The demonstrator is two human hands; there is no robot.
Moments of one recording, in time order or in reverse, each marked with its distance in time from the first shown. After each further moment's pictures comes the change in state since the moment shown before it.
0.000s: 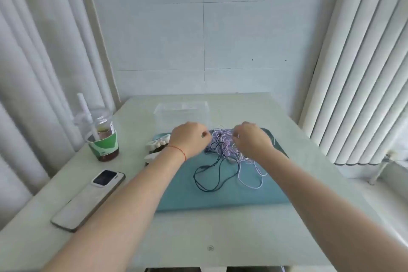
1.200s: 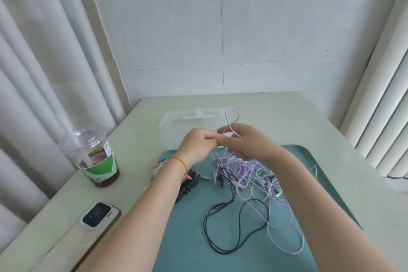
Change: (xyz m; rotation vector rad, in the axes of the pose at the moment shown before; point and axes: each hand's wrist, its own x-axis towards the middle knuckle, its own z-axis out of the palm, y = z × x) left_hand 0.073 -0.040 0.026 -0.784 -0.092 -0.296; right_hand 0.090 -0.015 0.012 1.000 -0.384 -0.034
